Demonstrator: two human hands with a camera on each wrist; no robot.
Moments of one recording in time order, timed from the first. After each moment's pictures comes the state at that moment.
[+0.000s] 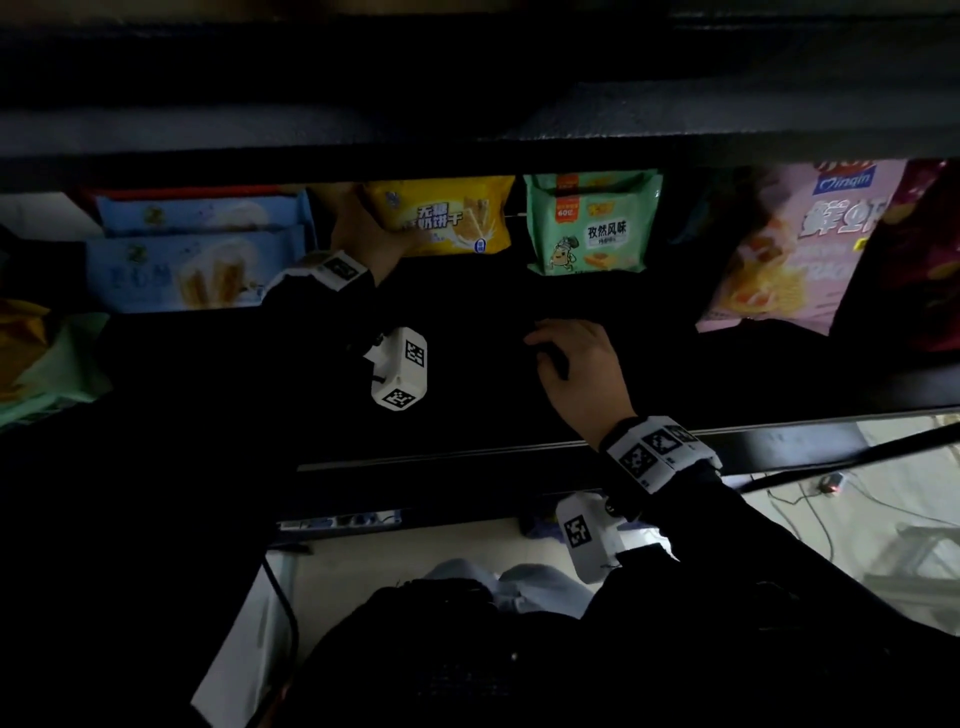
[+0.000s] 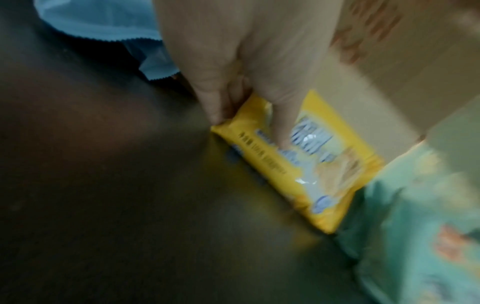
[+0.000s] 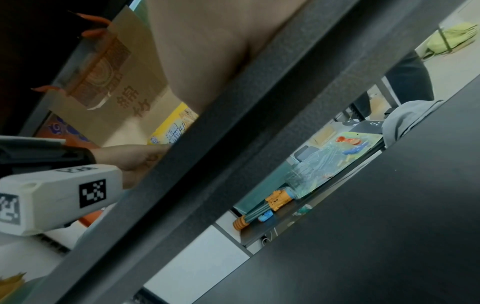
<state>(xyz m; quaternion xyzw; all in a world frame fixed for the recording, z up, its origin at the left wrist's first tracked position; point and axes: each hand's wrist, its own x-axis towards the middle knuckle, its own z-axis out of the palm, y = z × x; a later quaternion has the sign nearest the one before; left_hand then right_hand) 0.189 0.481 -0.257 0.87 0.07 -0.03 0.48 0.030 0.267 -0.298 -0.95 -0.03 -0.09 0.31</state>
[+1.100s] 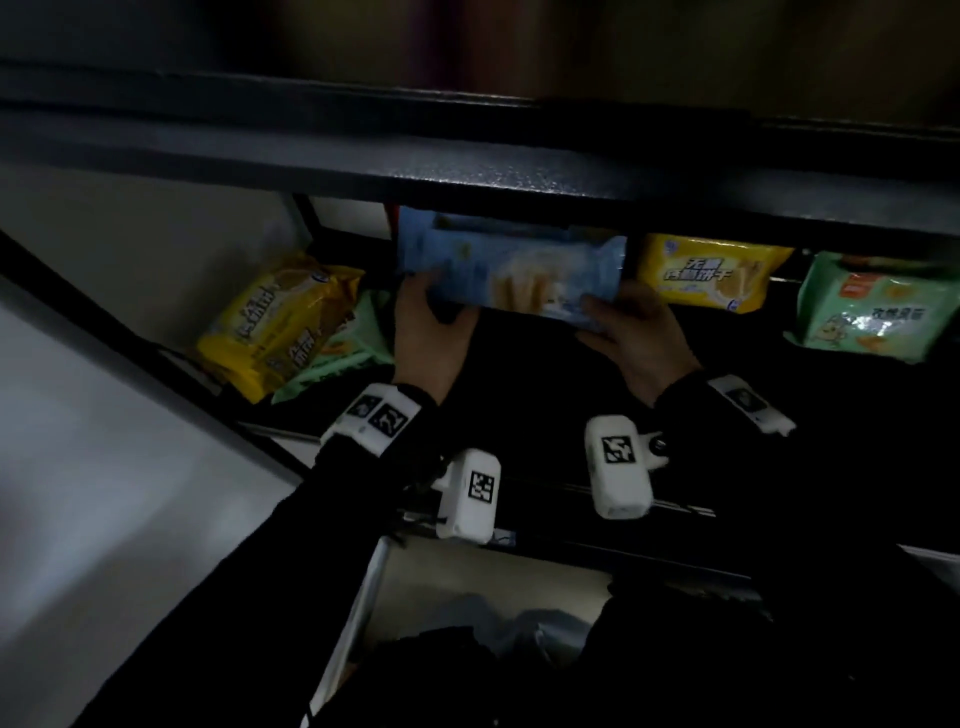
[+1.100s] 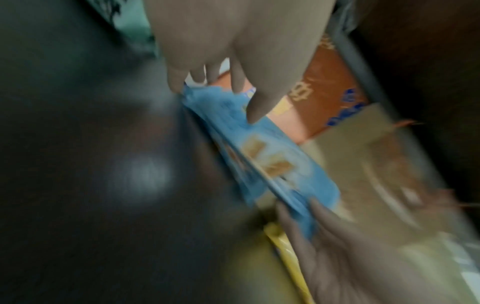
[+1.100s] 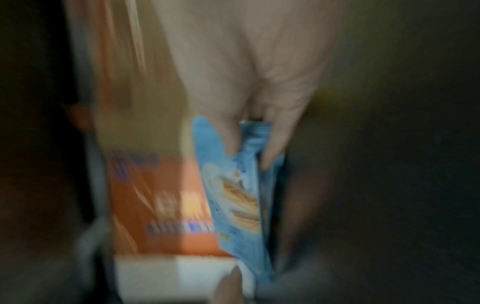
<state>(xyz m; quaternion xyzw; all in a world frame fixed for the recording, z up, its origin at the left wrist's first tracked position) 0.088 0.652 -0.265 0.79 0.16 0.12 0.58 0.111 0.463 -0.256 -0.62 0.11 0.08 0.78</state>
